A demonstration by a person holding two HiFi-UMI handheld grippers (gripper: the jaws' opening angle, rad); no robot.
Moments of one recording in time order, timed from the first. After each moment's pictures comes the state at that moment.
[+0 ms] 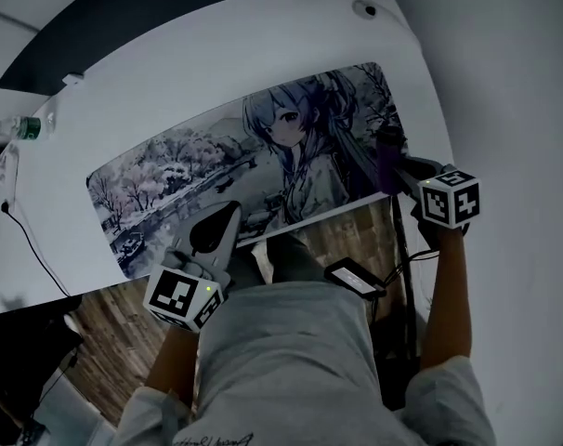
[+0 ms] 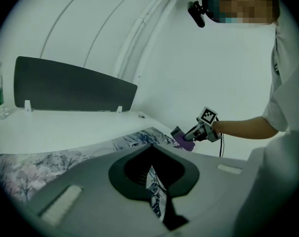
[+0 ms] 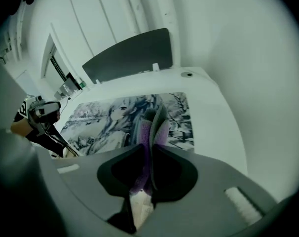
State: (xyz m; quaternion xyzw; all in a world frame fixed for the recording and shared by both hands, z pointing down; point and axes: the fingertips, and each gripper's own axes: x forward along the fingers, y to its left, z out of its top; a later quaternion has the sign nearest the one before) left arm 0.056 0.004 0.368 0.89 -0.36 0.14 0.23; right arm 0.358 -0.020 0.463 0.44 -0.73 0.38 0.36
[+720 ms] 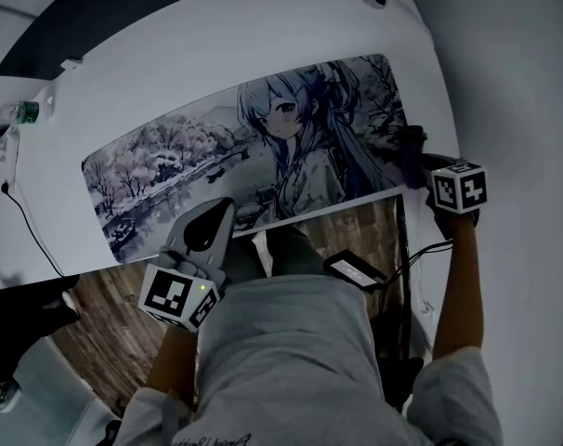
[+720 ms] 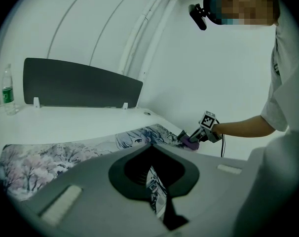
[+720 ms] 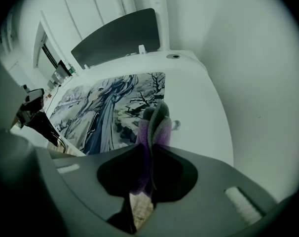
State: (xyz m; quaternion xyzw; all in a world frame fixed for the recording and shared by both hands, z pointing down) left arm 0.068 0.007 0.375 0.87 -0.40 0.16 0.24; right arm 0.436 -0.024 0.520 0.43 -0.70 0.39 0.43
